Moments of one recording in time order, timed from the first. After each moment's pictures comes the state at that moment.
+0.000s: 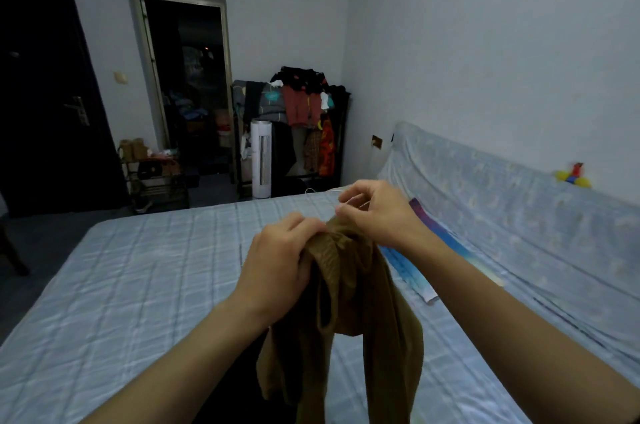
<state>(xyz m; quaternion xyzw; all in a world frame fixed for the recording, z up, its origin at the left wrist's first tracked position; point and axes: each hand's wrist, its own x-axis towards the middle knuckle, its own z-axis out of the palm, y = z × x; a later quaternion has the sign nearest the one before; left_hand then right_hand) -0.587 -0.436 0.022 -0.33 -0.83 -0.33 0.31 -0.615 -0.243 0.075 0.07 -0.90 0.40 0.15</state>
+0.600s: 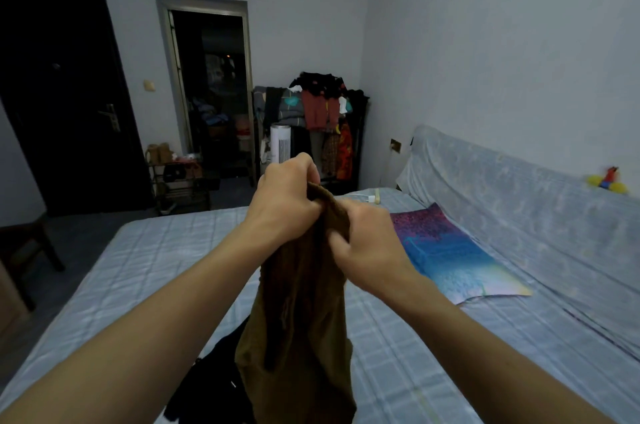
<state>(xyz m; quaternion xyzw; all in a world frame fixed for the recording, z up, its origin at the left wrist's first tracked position) -0.613 -0.455 0.102 -0.18 -0.90 -0.32 0.25 -0.567 -0.312 0.065 0.17 -0.90 0.33 0.25</state>
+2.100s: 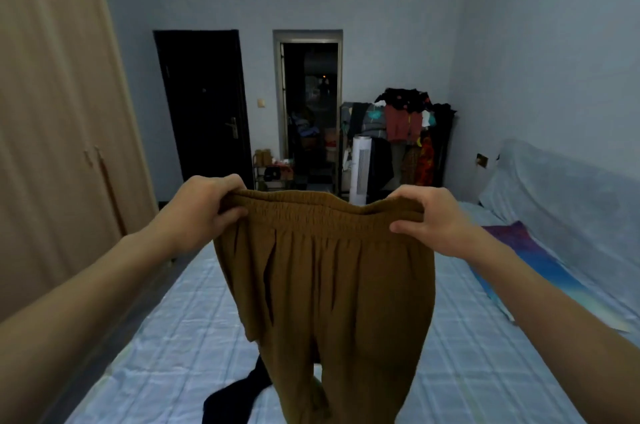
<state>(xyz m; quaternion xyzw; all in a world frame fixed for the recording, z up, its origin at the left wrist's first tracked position) -0.356 -0.595 0.107 -0.15 -0.94 -0.10 0.29 -0.447 -0.227 0.091 0.34 -0.87 0.33 0.14</state>
